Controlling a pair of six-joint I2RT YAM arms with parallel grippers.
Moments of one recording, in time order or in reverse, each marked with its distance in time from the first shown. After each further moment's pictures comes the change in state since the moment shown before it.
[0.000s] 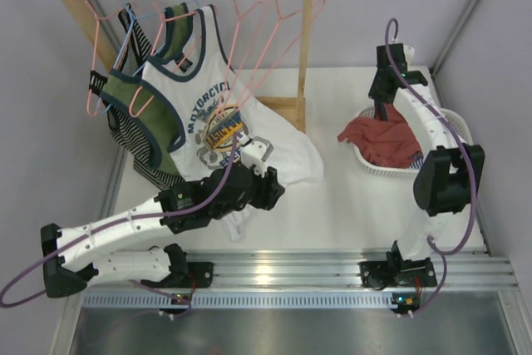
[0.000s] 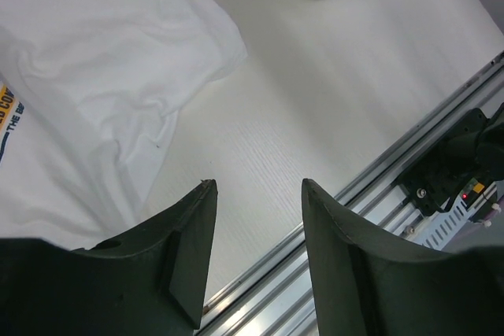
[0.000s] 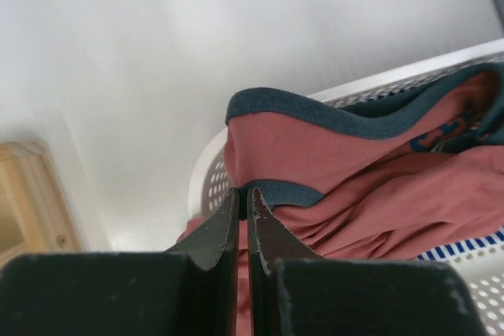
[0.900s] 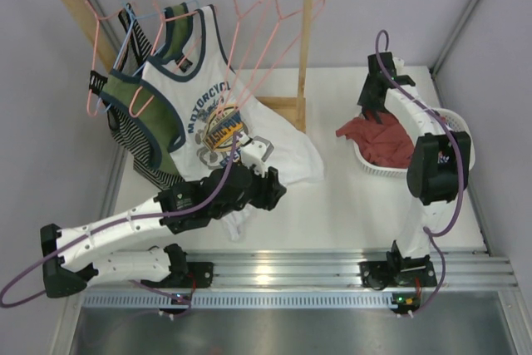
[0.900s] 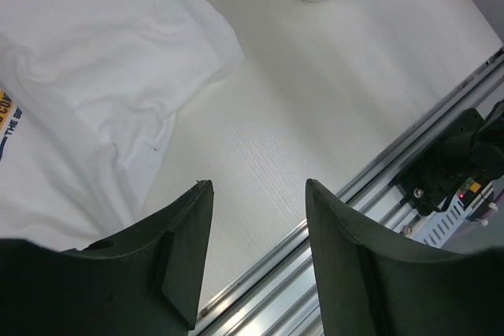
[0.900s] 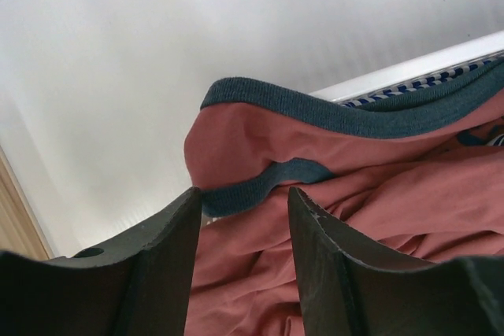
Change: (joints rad) left arm 0.000 0.002 0.000 0.020 0.007 0.008; right arm 0.000 0.083 -0.021 0.014 -0.024 0.035
